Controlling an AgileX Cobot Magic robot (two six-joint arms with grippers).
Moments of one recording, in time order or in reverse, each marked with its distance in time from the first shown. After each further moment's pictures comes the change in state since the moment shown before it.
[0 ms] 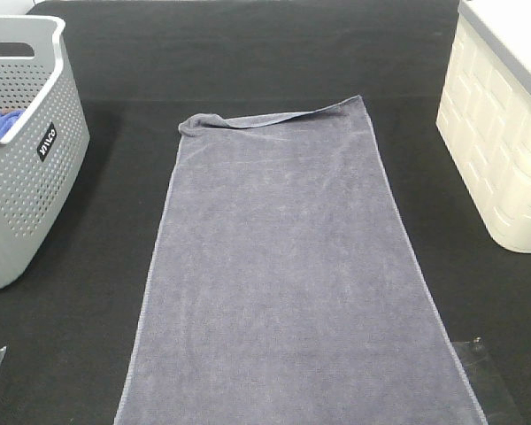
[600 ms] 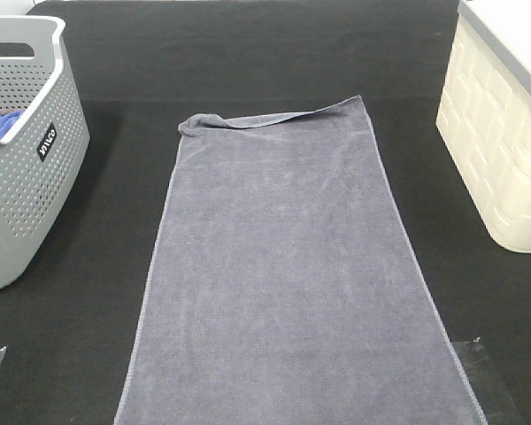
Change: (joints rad) left arm 0.000 -0.013 0.056 -0.111 -0.170 0.224; right arm 0.000 -0.344 0.037 0.007 -0.077 -0.095
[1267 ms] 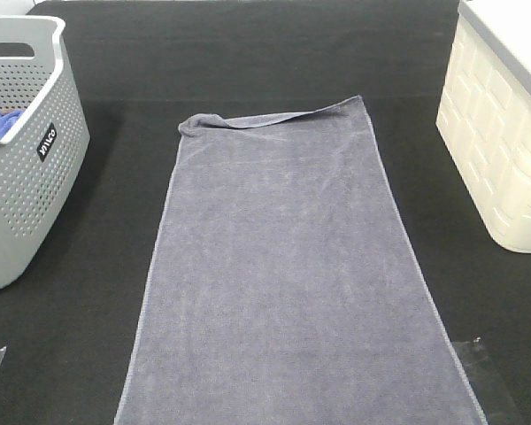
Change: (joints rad) left arm 0.000 0.000 0.000 -0.001 0.000 0.000; right arm 0.000 0.000 0.000 0.000 0.000 0.000
